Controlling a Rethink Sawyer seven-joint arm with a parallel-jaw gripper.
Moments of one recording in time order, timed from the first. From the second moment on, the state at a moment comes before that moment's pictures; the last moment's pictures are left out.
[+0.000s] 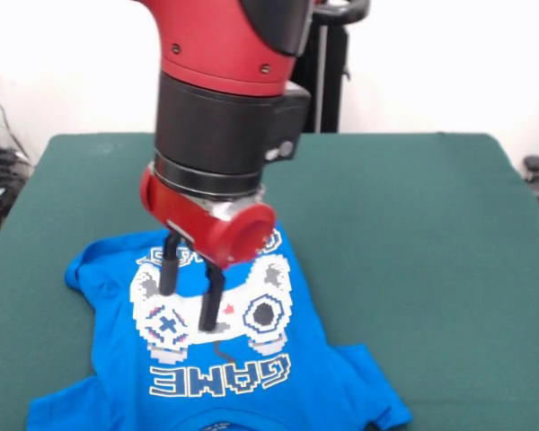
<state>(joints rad) -0.24 -0.42 0.03 1.04 -0.25 0.74 2.52</state>
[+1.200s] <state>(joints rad) -0.31 -0.45 0.03 1.18 -0.42 0.69 2.52</state>
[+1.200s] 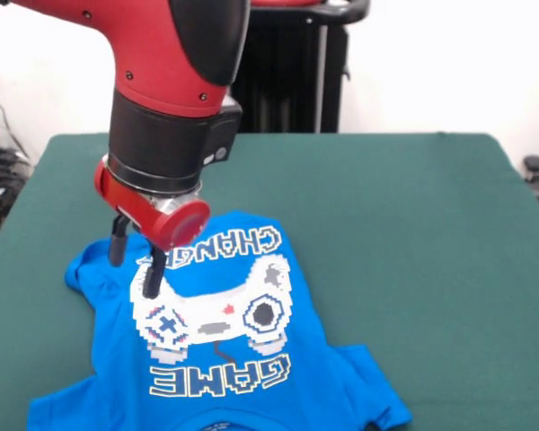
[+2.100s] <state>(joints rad) -0.43 -0.48 0.03 1.25 -0.48 0.69 2.52</state>
